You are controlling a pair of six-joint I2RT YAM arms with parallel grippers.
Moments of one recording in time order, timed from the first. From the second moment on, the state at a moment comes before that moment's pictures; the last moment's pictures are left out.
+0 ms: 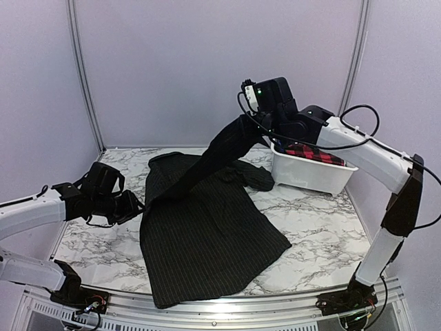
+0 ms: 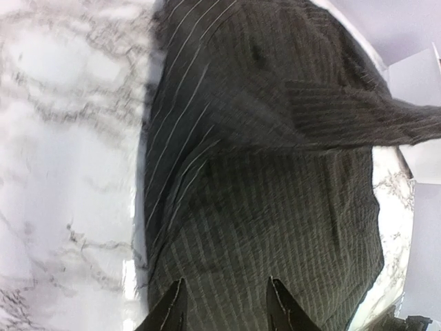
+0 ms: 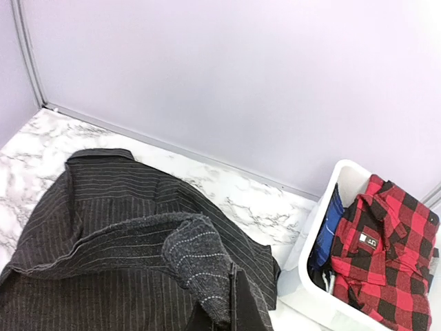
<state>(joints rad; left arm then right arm) -0.54 1.15 0.71 -0.40 0.04 -0.85 0.81 1.72 1.78 -0.52 0.50 0.08</state>
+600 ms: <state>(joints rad) -0.54 1.33 0.77 -0.40 0.07 -0.85 0.83 1.76 1.13 -0.40 0.32 0.21</state>
